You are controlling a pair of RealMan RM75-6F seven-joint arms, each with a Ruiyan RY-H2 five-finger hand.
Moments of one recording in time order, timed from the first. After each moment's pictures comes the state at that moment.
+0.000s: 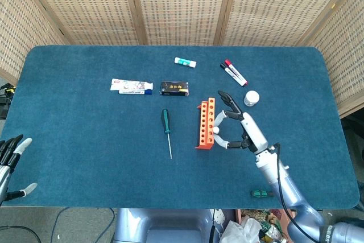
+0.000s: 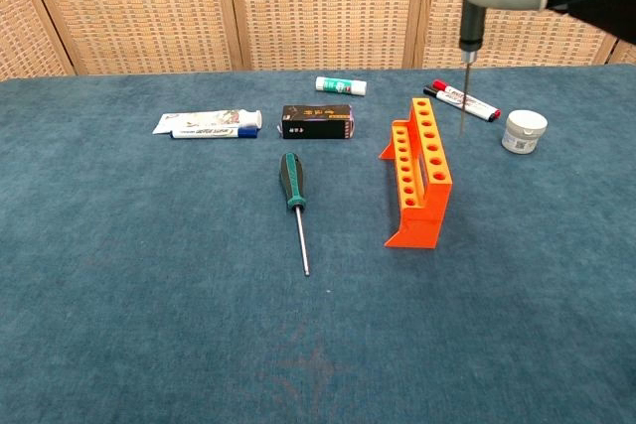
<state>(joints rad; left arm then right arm) -0.03 -0.95 0.05 -1.75 1.62 1.52 -0.01 0.53 -1.29 0.32 -1.85 -1.37 1.09 0.62</state>
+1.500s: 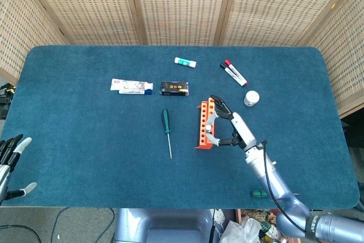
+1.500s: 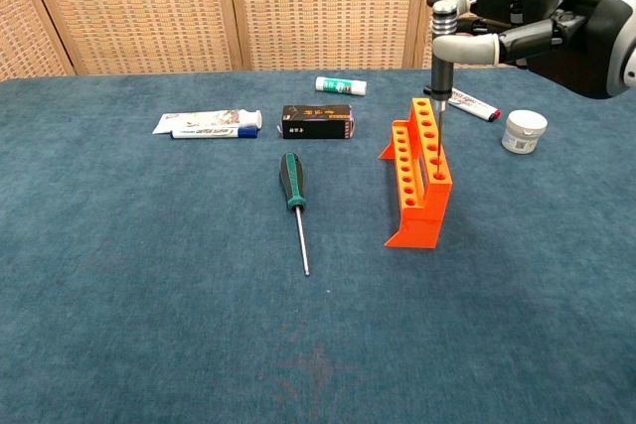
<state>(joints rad) -0.03 -0.95 0.04 -1.75 1.61 1.51 -0.01 0.58 -1.37 0.30 -1.77 -1.27 1.01 0.64</state>
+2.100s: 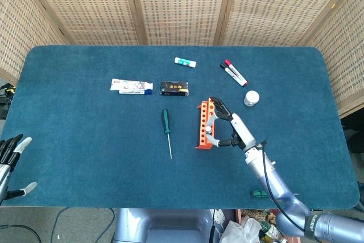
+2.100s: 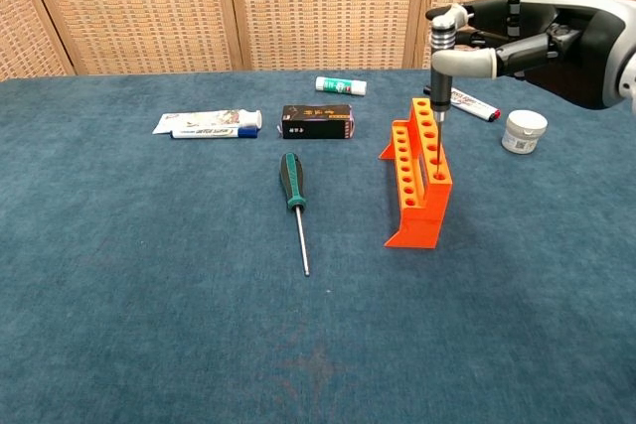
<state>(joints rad) -0.03 -0.95 0.04 -1.75 1.61 1.50 -0.01 0.58 -1.38 0.30 -1.75 -1.27 1.00 0.64</state>
